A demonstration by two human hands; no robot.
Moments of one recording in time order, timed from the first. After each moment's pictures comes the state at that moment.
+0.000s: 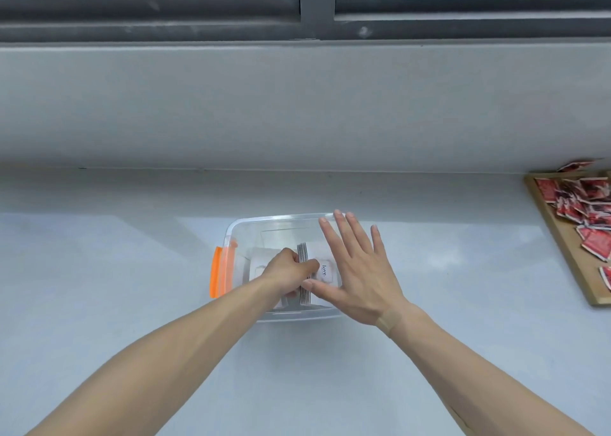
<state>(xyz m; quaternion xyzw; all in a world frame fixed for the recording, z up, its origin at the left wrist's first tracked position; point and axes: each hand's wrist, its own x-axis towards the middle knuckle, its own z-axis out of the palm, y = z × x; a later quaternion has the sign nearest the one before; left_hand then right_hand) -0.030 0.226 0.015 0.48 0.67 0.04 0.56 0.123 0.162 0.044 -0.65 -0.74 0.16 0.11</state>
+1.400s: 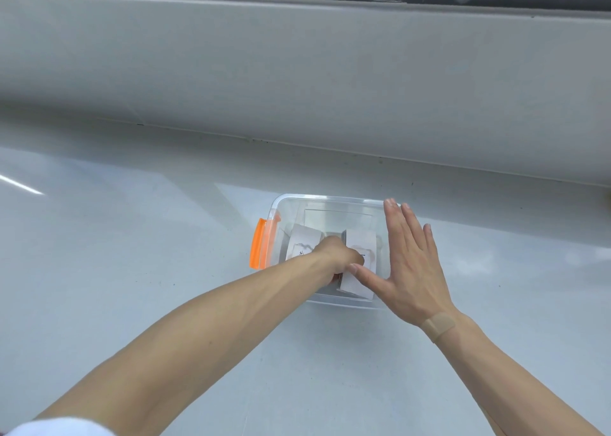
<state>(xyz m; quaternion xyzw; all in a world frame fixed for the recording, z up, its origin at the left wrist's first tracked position) -0.010 0.232 0.017 0.47 0.70 -0.09 0.53 0.122 0.163 0.035 -0.65 -0.72 0.18 0.19</state>
